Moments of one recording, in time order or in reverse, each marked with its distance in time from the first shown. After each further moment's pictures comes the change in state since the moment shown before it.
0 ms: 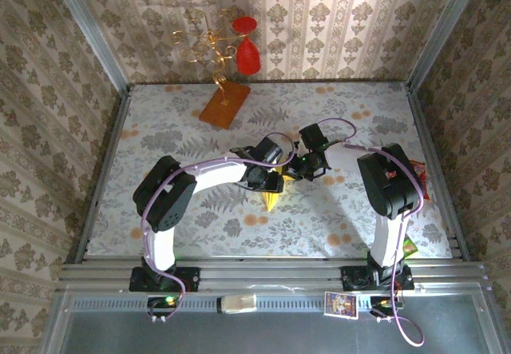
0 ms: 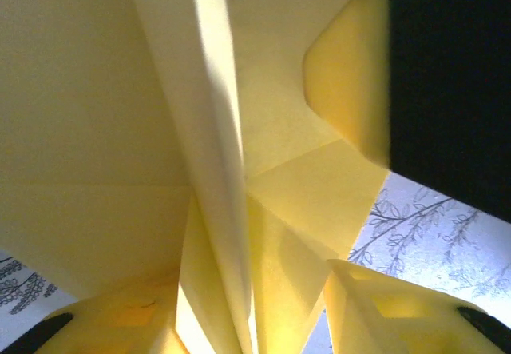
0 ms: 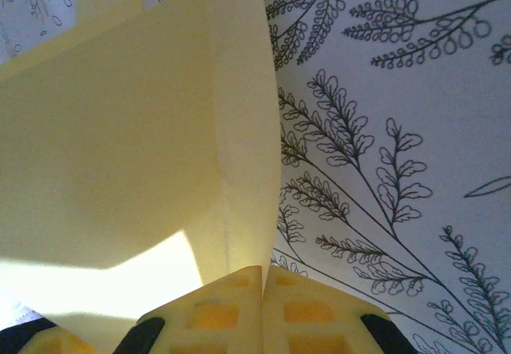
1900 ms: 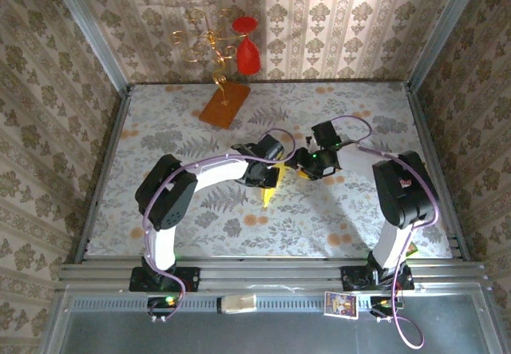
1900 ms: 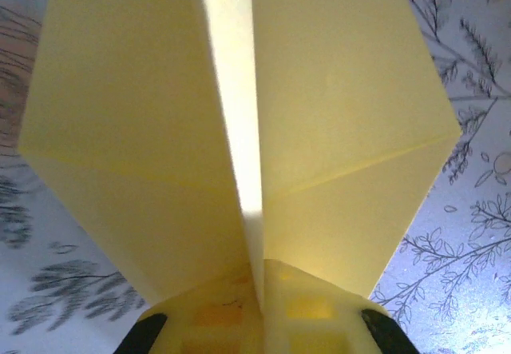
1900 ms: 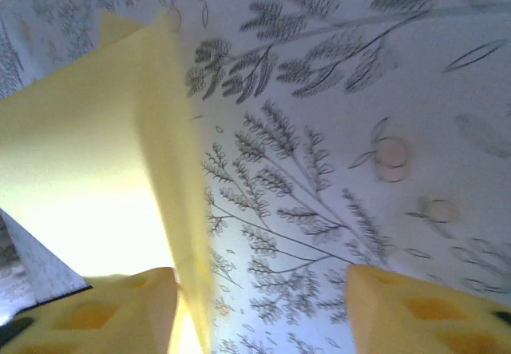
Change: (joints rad) left arm 0.018 0.007 0.056 -0.065 -0.129 0.042; right arm -0.078 -0.146 -0.082 0.004 0.050 0.018
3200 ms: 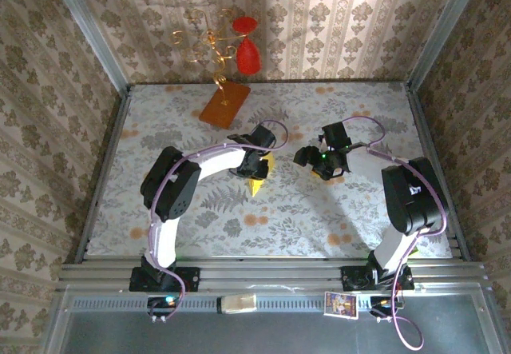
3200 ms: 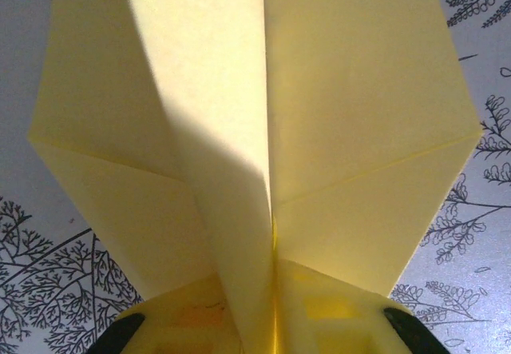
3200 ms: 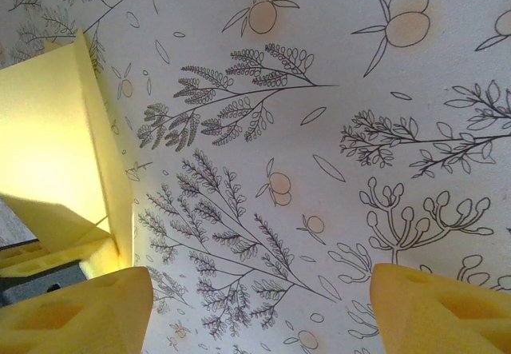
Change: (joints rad) left arm 0.081 0.098 0.090 -0.080 -0.073 0.071; right arm -0.041 -0.052 -0.056 0.022 0.089 0.000
